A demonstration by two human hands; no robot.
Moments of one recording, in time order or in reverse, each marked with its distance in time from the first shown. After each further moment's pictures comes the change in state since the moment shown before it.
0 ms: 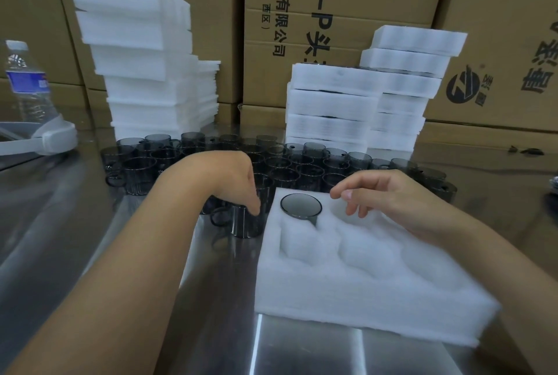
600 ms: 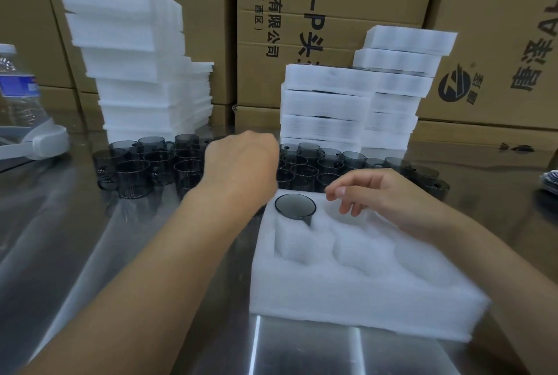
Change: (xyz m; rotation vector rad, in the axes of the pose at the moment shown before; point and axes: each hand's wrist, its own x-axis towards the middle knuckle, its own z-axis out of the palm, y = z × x) left_hand -0.016 0.044 0.011 0.247 0.587 -0.008; right_hand 0.002 0.003 0.000 0.021 0.013 0.008
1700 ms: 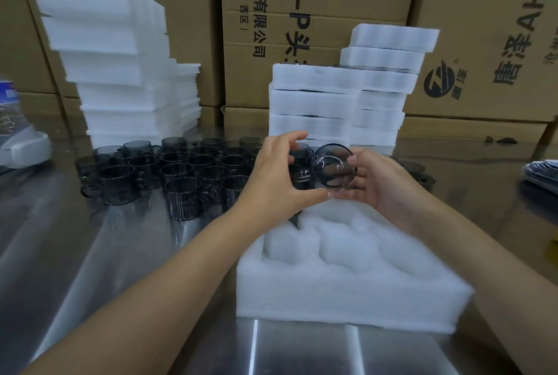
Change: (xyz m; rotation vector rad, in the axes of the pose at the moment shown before) left_hand 0.009 0.031 0.069 -1.054 0.132 0.245; right_hand 0.013 0.010 -0.007 0.505 0.217 0.081
